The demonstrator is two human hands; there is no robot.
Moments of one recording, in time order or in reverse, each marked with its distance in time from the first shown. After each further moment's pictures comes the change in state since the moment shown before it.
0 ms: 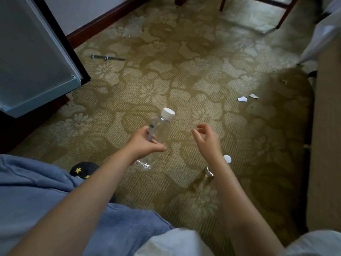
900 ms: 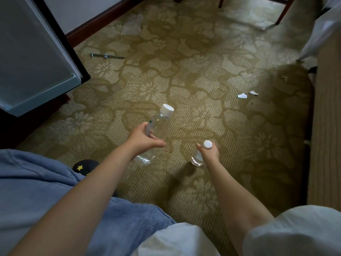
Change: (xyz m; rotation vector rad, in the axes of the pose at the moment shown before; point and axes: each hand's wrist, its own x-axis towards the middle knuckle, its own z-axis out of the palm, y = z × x) left_hand 0.004 -0.004 -0.002 -0.003 0.007 0.005; right_hand 0.009 0.087 0.036 0.265 0.062 0.547
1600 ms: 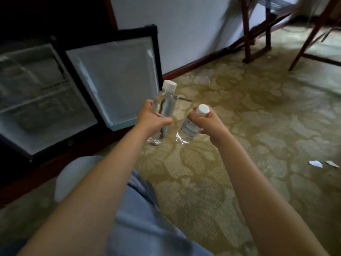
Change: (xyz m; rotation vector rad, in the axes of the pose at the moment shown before) left_hand -0.048 0.033 -0.196 -0.136 0.661 0.186; right_hand -0.169 -0.275 0.131 0.103 -0.718 -0.639
